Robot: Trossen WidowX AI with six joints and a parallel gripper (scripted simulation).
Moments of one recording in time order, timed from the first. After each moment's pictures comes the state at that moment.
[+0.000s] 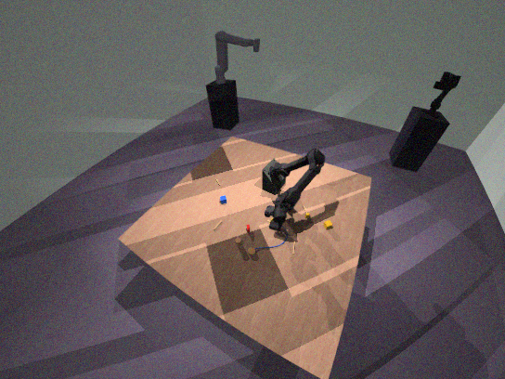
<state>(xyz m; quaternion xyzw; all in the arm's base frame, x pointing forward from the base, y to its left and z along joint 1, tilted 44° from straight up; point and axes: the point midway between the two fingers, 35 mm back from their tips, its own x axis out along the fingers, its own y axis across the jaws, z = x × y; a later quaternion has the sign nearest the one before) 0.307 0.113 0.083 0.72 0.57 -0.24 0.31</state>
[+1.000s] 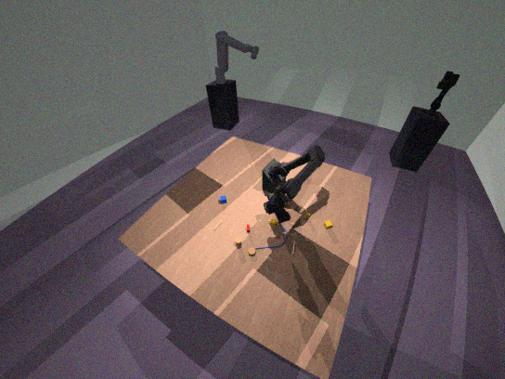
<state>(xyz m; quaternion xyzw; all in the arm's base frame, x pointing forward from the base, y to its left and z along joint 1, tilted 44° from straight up) 0.292 0.052 0.132 0.58 0.61 -0.04 0.54</state>
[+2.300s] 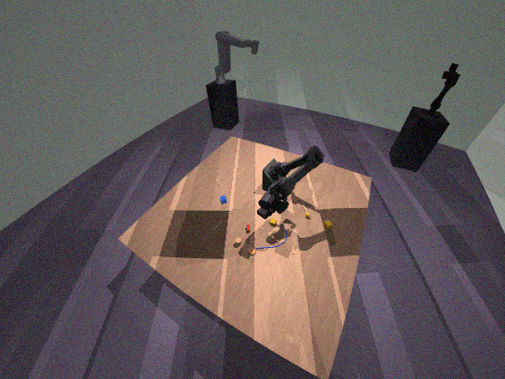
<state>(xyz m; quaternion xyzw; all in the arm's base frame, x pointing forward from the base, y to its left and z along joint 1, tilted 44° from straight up) 0.295 0.024 0.115 -0.18 0.34 0.50 0.77</state>
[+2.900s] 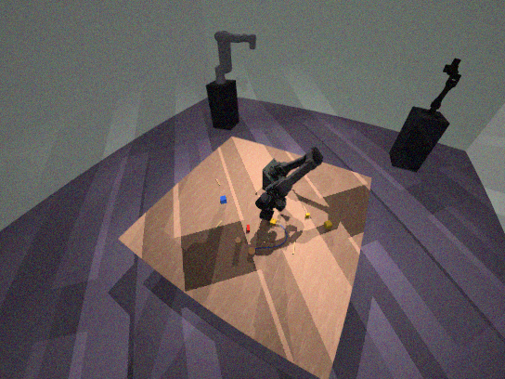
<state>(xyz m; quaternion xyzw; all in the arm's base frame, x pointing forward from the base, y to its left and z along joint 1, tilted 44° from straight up) 0.294 0.021 0.100 -0.33 0.24 0.57 0.72</state>
